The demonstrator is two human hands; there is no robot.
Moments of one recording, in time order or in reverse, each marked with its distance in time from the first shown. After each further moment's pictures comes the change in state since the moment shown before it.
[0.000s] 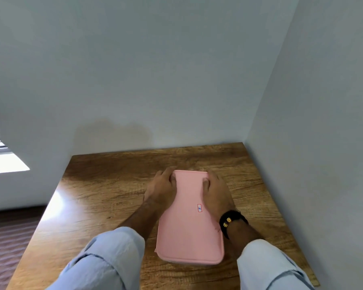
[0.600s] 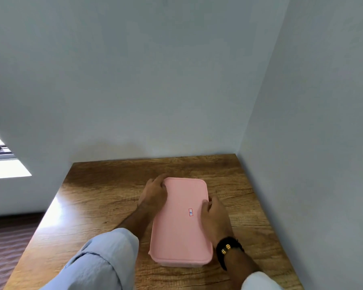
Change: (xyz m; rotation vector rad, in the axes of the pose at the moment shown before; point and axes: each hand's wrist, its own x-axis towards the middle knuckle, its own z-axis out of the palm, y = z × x) left_hand -0.002 0.006 -0.012 -0.123 -0.028 -0.120; right_hand -0.054 0.007 -0.020 0.199 -0.005 0.231
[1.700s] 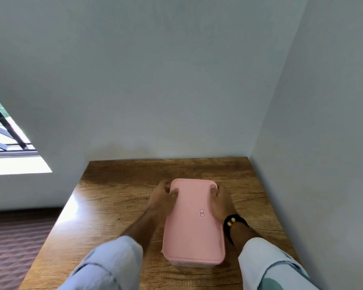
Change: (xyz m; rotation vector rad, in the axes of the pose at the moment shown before) left_hand -0.007 -0.017 0.003 -0.240 0.043 -0.107; right_hand 0.051 -0.017 0.012 0.024 -0.042 -0.031
